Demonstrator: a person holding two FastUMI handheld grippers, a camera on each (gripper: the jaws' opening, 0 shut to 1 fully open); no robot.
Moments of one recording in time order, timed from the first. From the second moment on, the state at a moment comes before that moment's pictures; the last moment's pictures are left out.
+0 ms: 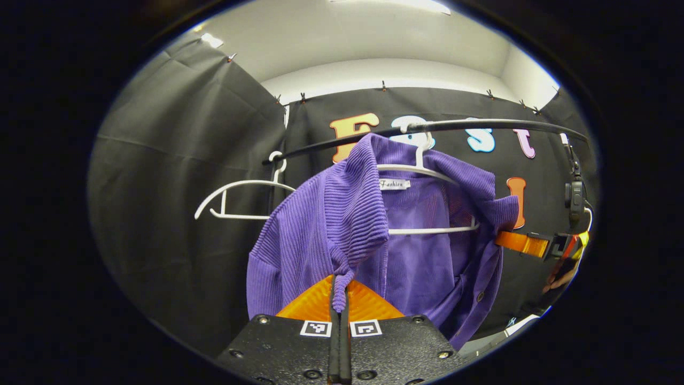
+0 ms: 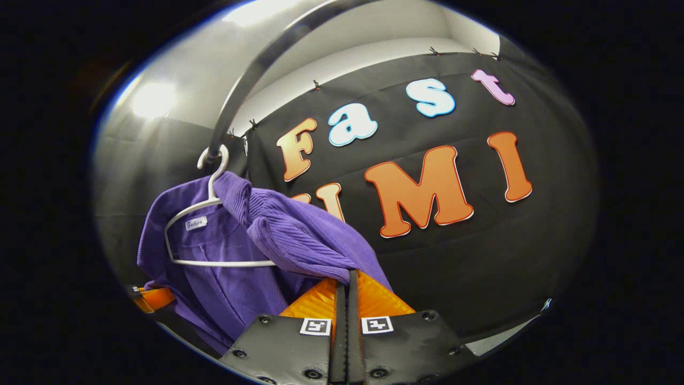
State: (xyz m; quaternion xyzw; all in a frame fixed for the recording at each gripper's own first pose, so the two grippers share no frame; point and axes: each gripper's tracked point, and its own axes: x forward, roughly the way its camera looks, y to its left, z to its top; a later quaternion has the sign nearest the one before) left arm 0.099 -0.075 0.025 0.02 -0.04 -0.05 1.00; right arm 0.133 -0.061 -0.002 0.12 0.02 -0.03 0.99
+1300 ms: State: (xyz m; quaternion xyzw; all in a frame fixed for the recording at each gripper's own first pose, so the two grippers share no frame) left arm 0.158 0.079 0.123 0.02 -0.06 0.05 1.00; right arm 0.204 -0.145 0.042 0.37 0.06 0.02 0.93
